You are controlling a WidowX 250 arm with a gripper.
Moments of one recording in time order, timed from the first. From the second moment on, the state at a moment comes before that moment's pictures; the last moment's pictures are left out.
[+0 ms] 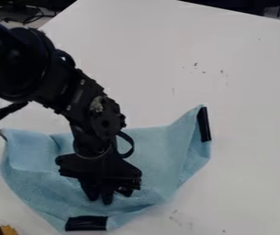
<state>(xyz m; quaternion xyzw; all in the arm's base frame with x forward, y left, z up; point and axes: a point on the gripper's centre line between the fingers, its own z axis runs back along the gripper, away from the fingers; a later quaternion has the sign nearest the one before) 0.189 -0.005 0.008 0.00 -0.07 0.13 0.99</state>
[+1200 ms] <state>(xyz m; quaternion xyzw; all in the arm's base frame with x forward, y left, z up) 0.277 0.031 0.064 -0.01 -0.13 0.13 0.98</state>
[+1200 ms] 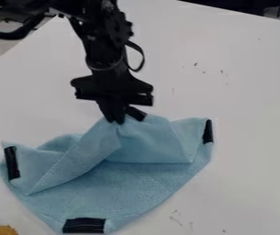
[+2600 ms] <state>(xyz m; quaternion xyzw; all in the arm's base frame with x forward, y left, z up) 0.425 0.122 0.032 -0.01 -0.14 0.02 0.99</state>
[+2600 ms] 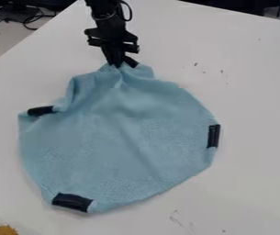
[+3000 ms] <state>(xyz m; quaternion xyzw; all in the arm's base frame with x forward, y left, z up) 0.434 0.121 0.033 -0.02 -0.15 0.03 0.99</state>
